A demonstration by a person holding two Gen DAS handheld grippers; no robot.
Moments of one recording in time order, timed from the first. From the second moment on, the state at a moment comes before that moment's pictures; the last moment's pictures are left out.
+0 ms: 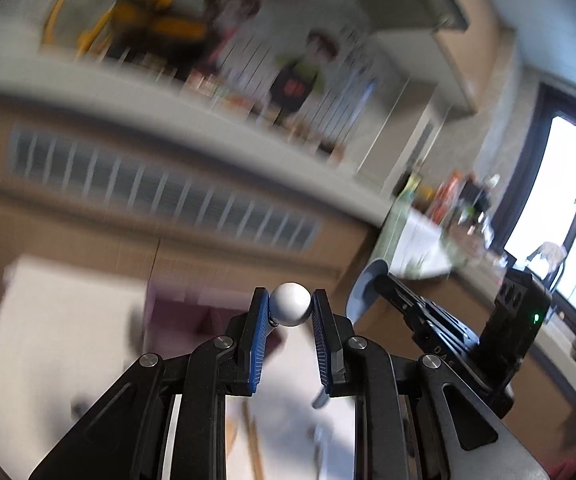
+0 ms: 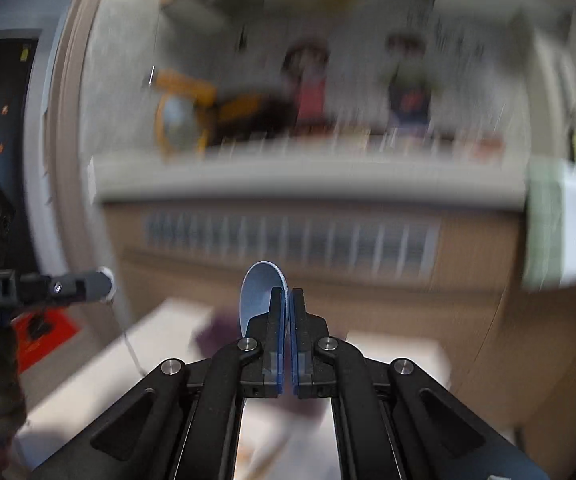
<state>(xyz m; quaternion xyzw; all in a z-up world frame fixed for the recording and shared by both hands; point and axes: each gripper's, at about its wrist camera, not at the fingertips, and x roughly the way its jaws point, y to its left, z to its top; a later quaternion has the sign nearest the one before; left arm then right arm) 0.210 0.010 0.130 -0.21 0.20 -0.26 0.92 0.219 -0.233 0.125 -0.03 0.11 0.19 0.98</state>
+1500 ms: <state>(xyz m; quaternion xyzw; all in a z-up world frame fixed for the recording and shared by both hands) 0.221 0.001 -0.022 -0.09 0.35 -0.15 0.92 0.226 -0.254 0.002 -0.03 0.28 0.17 0.94</state>
